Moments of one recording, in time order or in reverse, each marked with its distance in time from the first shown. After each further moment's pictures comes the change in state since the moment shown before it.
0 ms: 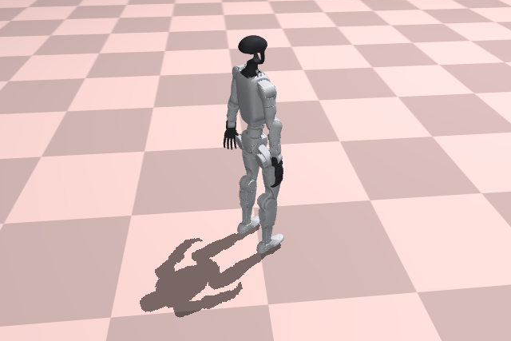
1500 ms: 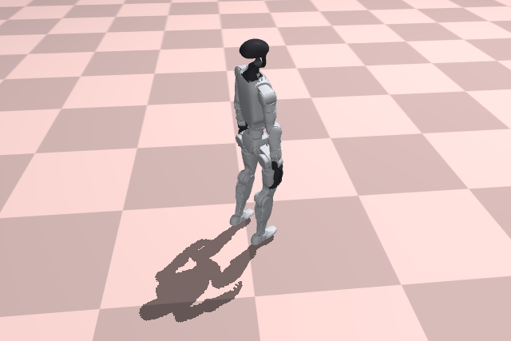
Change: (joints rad) left arm -0.032 -0.105 -0.129 -0.167 0.117 -0.027 -0.108; right arm 0.003 -0.030 -0.024 -0.025 0.010 -0.004 0.120; waist -0.114 0.036 0.004; left_leg -0.006 0.088 -0.033 0.138 0.002 -0.135; right_leg 0.077 0.070 -0.026 -0.061 0.067 -0.093
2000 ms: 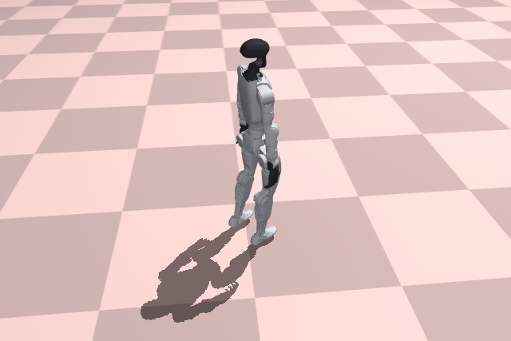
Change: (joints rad) left arm -0.006 0.023 -0.096 0.022 0.184 0.037 -0.029; right arm 0.012 0.017 0.001 0.007 0.039 -0.028 0.019; waist -0.046 -0.001 -0.003; left_leg 0.034 -0.007 0.036 -0.034 -0.010 0.002; right_leg -0.010 -0.001 0.008 -0.005 0.008 0.004
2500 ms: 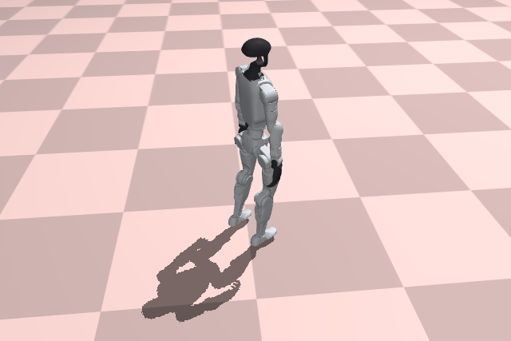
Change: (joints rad) left arm -0.029 0.003 0.009 -0.066 0.117 0.036 -0.058; right arm -0.030 0.019 0.034 0.019 -0.012 0.023 -0.014; waist 0.026 -0.016 -0.006; left_leg -0.074 0.015 -0.030 0.031 0.029 -0.013; right_leg -0.034 -0.020 -0.062 0.018 -0.023 0.001
